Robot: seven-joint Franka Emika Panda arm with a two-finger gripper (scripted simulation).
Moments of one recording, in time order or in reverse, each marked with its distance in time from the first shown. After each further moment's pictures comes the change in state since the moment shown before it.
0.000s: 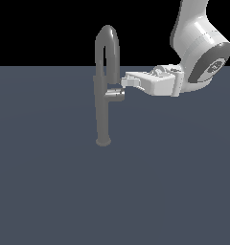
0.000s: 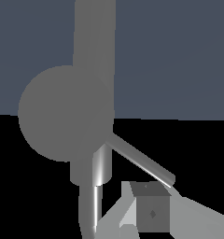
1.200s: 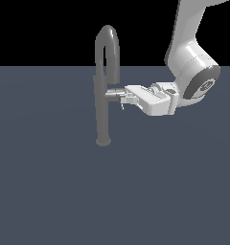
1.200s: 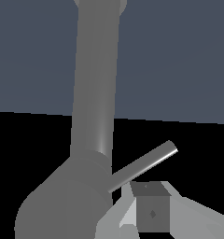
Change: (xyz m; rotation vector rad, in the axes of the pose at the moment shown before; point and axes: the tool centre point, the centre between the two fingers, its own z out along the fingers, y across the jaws) arm 0.052 0.001 0.000 -0.019 -0.007 -0.029
